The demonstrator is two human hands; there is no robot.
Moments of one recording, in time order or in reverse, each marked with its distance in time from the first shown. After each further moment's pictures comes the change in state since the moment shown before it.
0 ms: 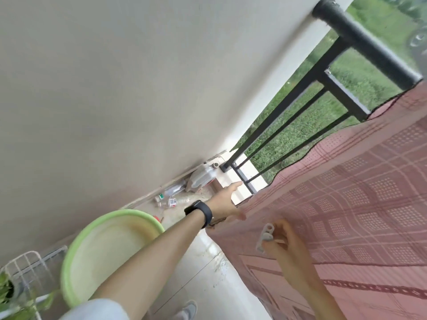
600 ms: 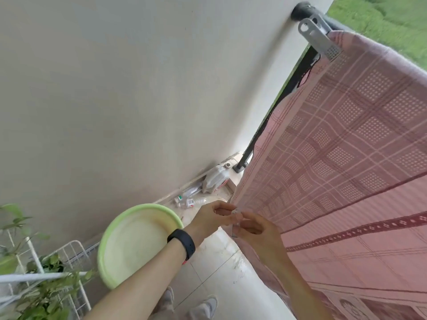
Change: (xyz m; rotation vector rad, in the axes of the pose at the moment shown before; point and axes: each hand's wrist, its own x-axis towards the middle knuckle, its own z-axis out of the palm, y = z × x) left_hand -0.136 0.020 0.072 -0.466 0.325 -0.118; right_hand -0.046 0.030 0.020 0.333 -0.115 -0.048
